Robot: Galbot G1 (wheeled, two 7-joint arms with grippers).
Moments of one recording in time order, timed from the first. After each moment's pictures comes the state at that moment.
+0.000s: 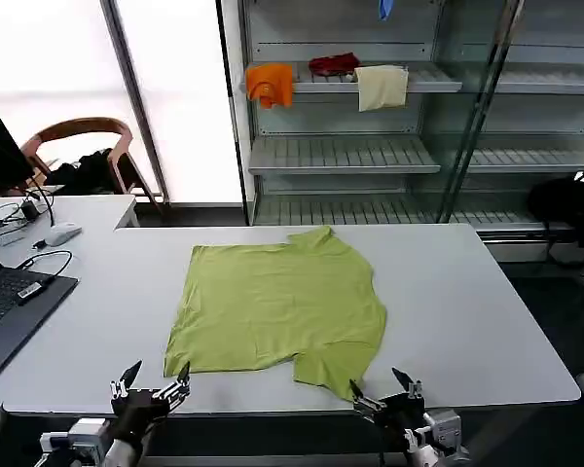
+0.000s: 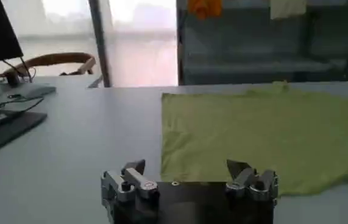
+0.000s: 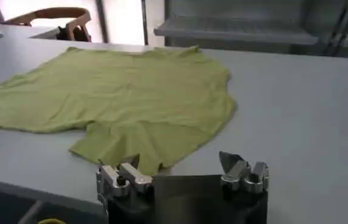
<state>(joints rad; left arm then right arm) 1.65 -1.20 -0.58 -2.31 -0.45 0.55 -0.26 -1.41 0.85 0.09 2.33 0.74 -0.54 0.55</state>
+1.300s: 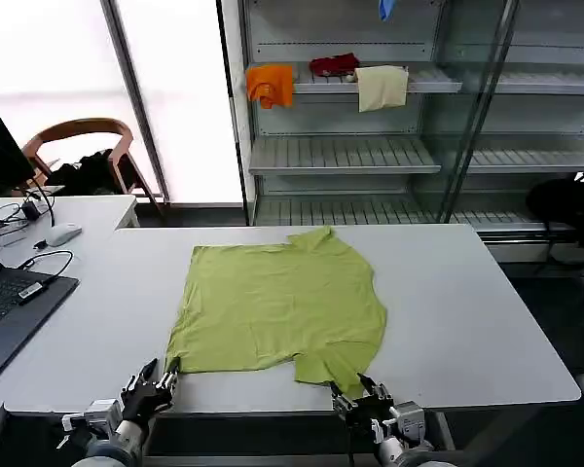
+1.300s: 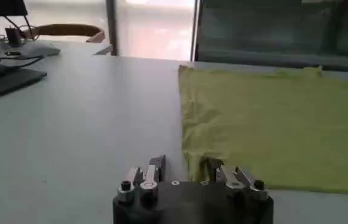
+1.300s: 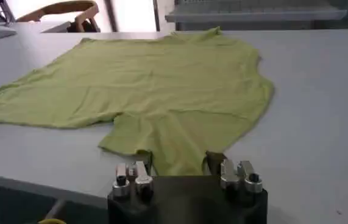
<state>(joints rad) 1.54 -1.21 -0.57 -2.09 -0.49 0.50 -0.22 -1.30 0.93 0.00 2.26 0.75 -0.55 0.59</state>
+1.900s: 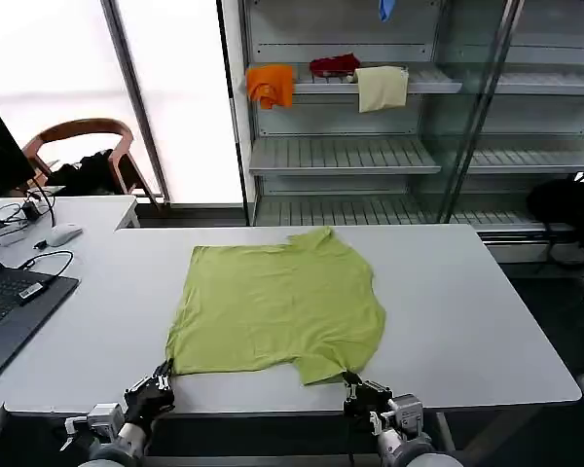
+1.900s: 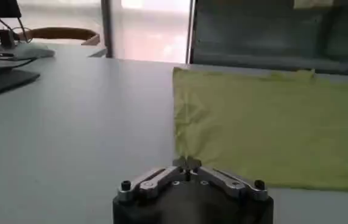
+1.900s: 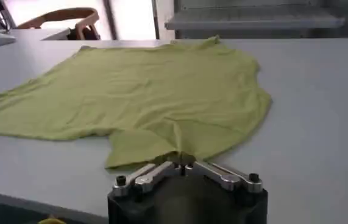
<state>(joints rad) 1.56 -1.19 -0.57 -2.10 -0.49 0.48 -0.20 -1.28 0.91 0.02 2.28 0.75 -0.54 0.57</state>
